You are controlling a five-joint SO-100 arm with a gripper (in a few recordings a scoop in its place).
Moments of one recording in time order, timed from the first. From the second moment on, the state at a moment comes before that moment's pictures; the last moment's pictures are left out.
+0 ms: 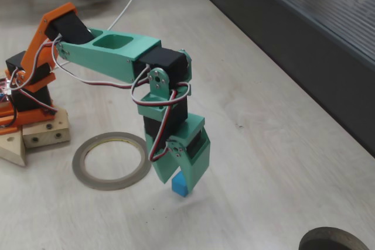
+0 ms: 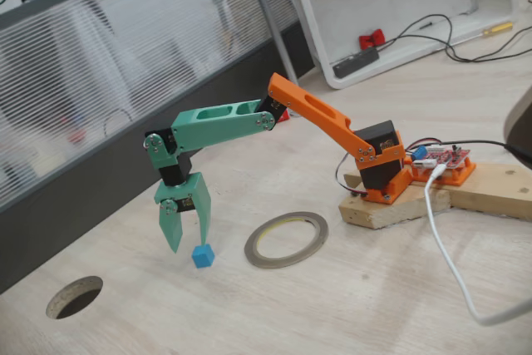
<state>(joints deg) 47.6 54.5 48.6 89.8 88.6</state>
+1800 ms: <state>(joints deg) 47.7 47.6 48.5 89.4 88.7</state>
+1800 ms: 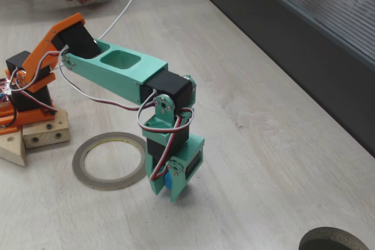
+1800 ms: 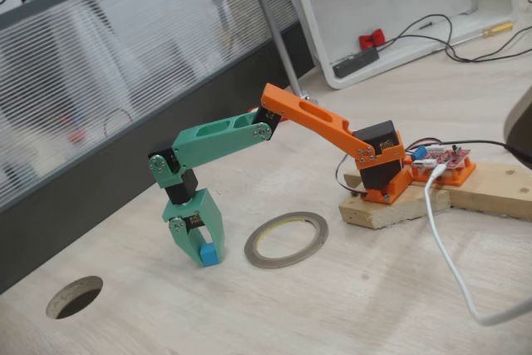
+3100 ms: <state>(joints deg) 47.7 54.5 48.6 91.5 88.7</state>
